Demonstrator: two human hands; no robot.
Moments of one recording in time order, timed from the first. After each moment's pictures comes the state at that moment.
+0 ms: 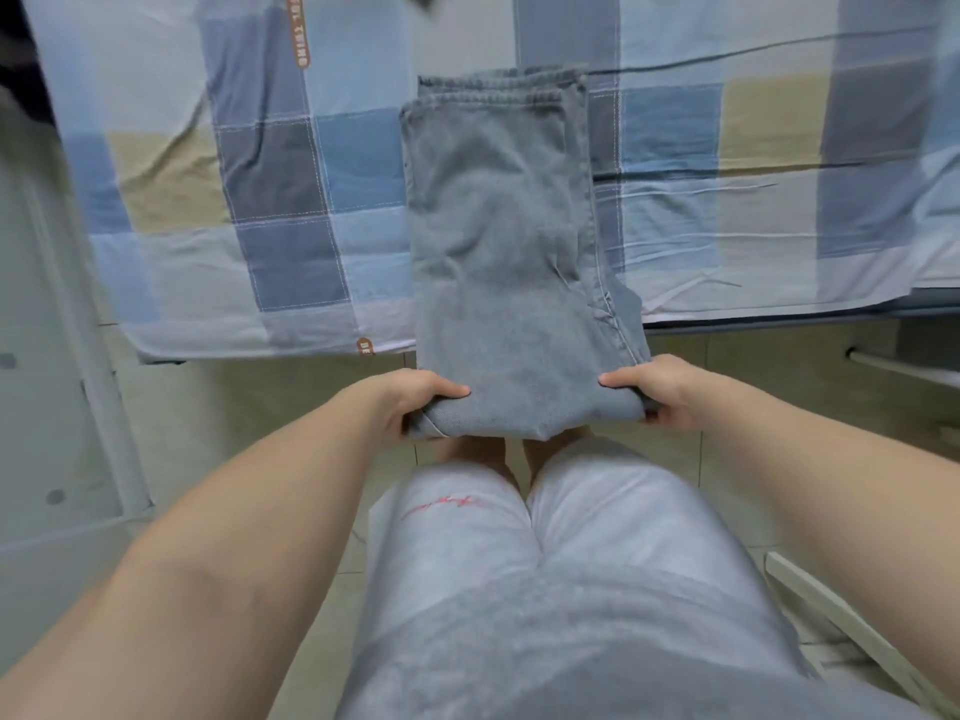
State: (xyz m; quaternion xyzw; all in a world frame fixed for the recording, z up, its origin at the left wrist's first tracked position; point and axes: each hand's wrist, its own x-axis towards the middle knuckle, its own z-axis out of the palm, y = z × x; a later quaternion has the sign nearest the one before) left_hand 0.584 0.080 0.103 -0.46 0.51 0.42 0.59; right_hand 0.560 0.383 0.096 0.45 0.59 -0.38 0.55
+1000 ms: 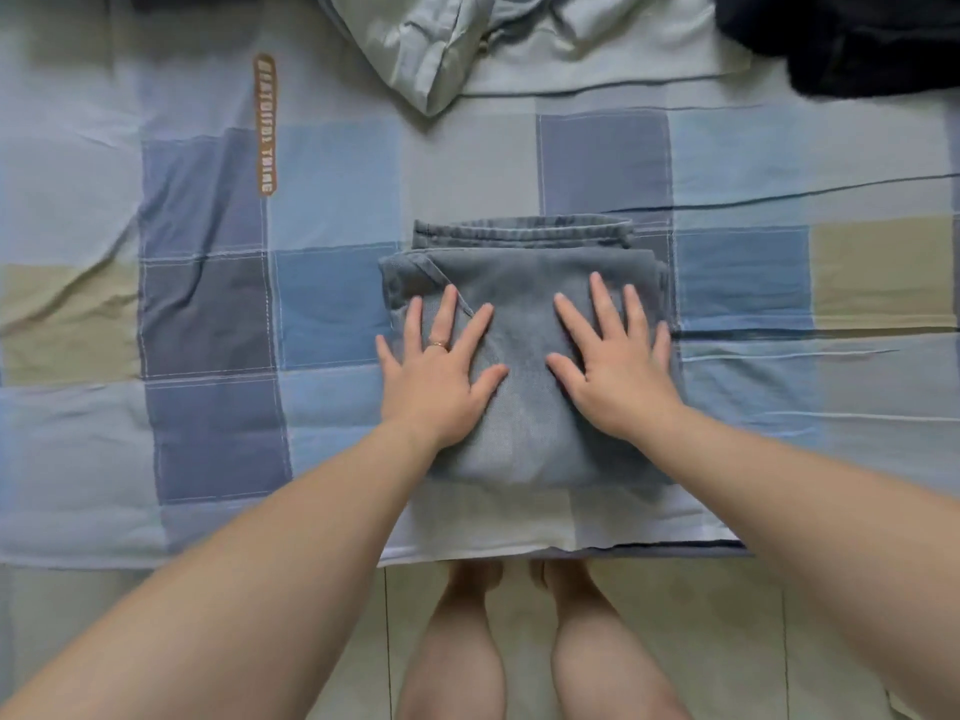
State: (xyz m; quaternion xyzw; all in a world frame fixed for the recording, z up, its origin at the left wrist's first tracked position) left_hand 0.408 0.096 -0.108 -0.03 0.94 0.13 0.30; right_hand 0.375 0.305 -0.096 -0.07 0.94 -0.10 0.33
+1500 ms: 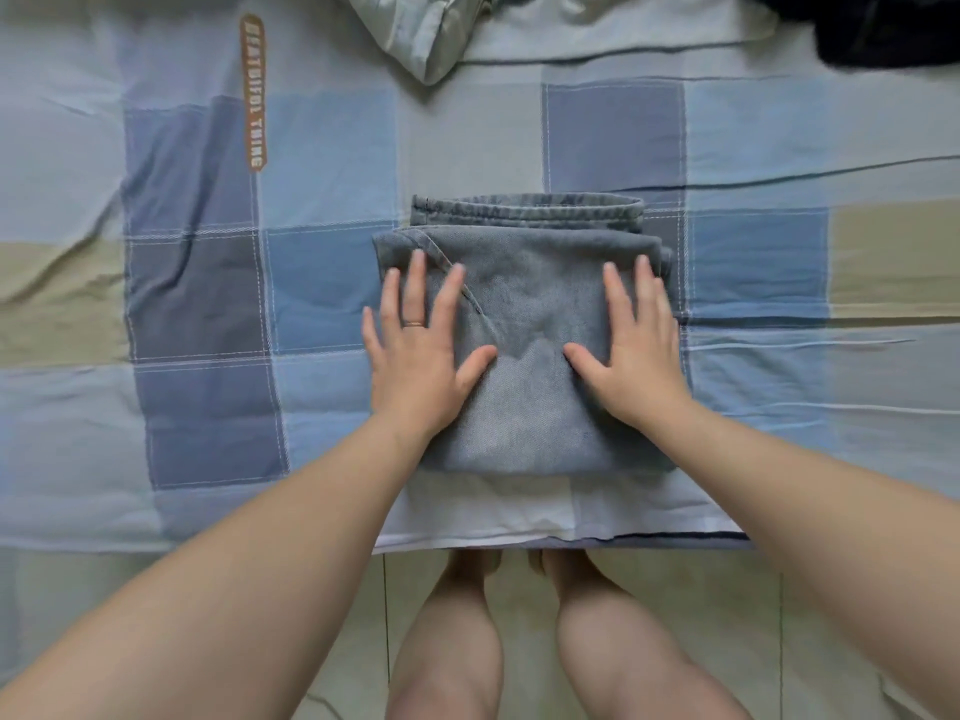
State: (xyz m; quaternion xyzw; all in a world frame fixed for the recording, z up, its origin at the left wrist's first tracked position) left_hand 0.414 0.090 -0.123 -0.08 0.97 0.15 0.15; right_hand 0.381 0.324 -0.131 0.00 0.95 -0.21 0.24
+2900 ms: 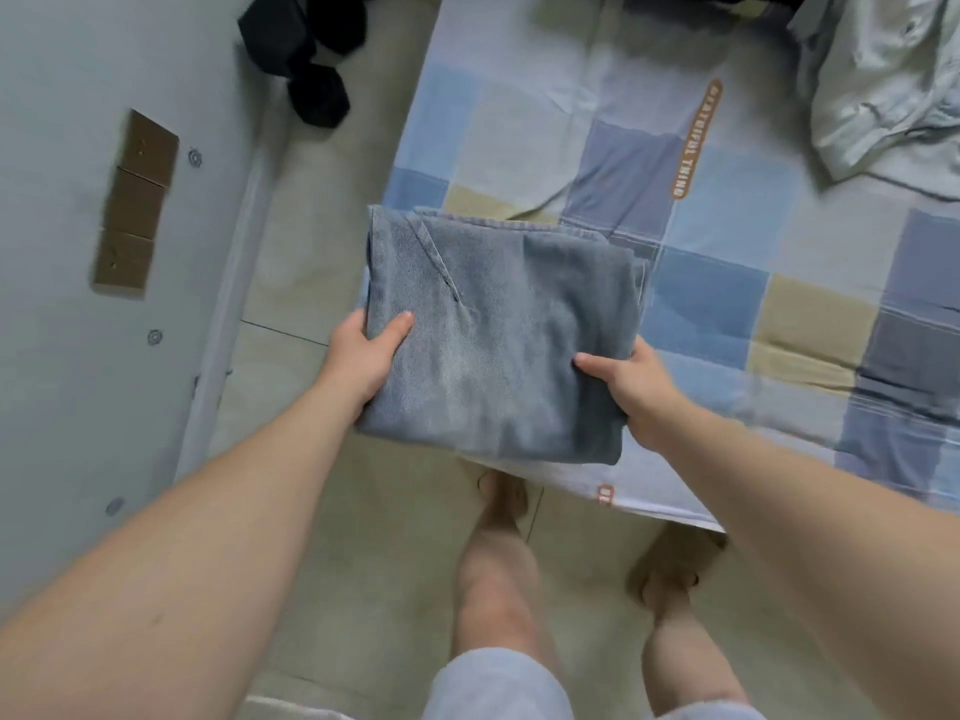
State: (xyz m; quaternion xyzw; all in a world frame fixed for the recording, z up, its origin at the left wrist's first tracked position) left_hand 0.560 -0.376 -0.005 -0.50 0.66 0.55 0.13; right_hand 0.457 -0.110 0.004 0.26 0.69 -0.52 0.43
